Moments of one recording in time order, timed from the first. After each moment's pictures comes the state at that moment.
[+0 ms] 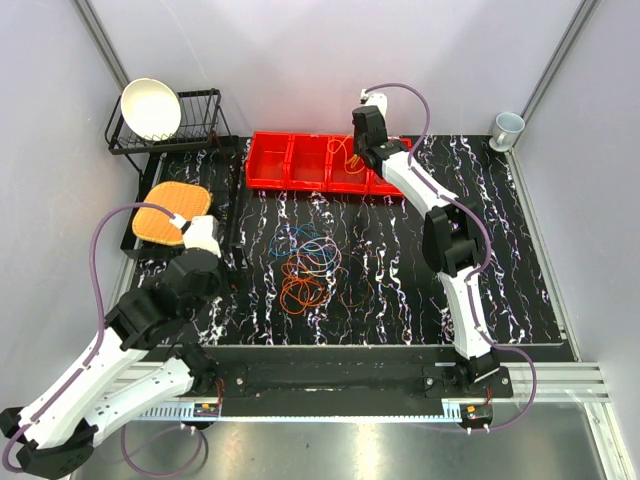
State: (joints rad) left arm -0.76 0.64 0.91 -0.92 -0.46 -0.55; right arm 0.43 2.34 2.15 -0.29 0.38 0.26
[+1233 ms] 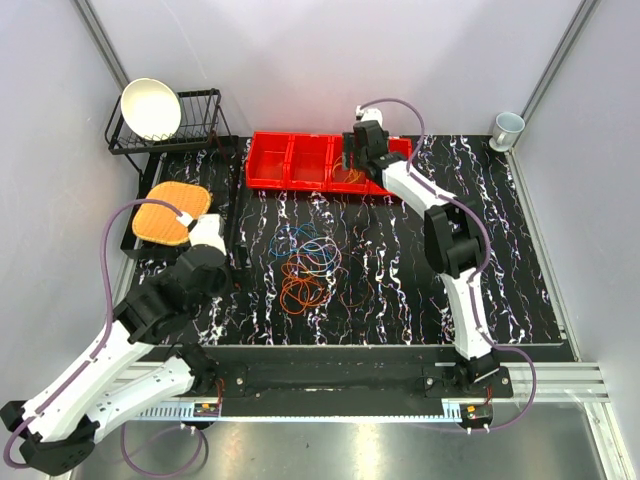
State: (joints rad) left arm -0.76 0.68 0.91 -0.92 -0.47 -0.55; right arm 0.43 2.32 1.99 -0.21 0.29 0.20
